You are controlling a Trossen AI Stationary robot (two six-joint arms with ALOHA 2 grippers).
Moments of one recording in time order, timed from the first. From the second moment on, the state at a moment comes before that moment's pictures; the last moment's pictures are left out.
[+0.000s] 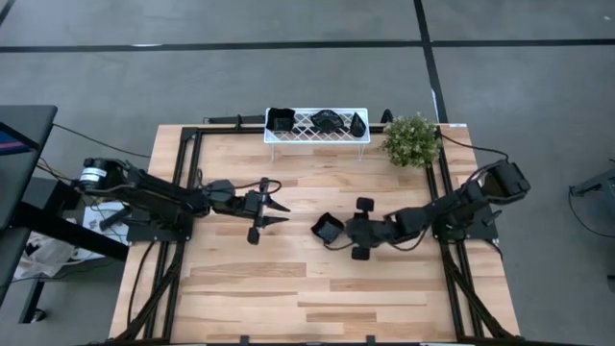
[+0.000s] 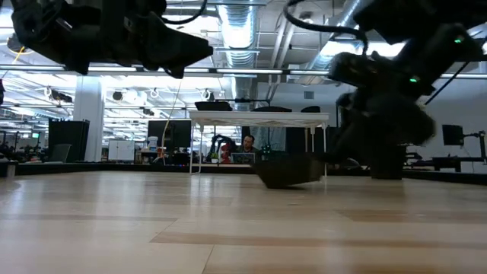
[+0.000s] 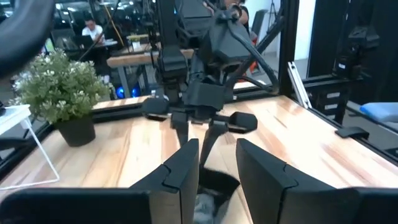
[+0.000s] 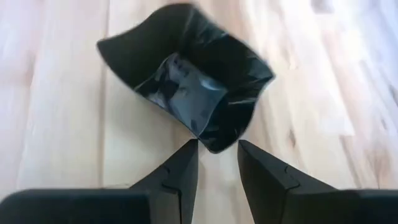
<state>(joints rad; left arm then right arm) -0.05 1.47 0.36 0.91 0.12 0.15 0.30 1.49 0.62 -0.03 0.44 0.18</state>
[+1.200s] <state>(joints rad) -0.06 1.65 0.63 0.53 -0.22 0.23 0.33 1.48 0.71 -0.15 0.50 0.07</state>
